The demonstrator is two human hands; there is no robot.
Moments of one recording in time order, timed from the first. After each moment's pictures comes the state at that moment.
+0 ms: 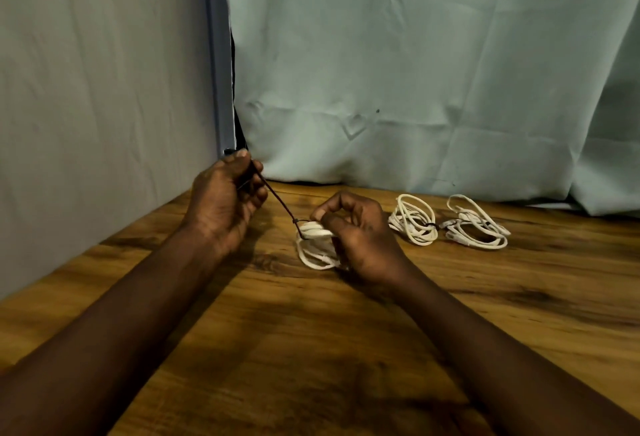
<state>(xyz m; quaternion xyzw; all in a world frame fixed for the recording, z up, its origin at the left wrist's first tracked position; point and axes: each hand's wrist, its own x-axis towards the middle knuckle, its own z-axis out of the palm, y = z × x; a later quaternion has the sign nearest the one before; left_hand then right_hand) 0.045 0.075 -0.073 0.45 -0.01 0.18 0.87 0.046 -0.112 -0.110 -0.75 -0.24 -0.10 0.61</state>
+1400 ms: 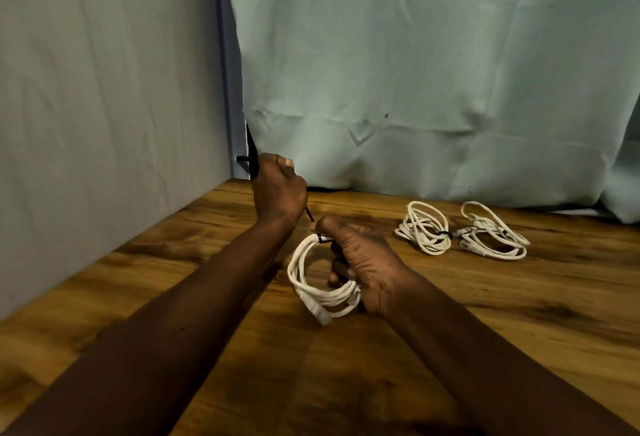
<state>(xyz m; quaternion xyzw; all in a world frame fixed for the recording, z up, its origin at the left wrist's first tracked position) 0.130 0.034 -0.085 0.73 0.09 0.42 0.53 0.045 -0.095 -0.102 -0.65 -0.04 0.09 0.76</state>
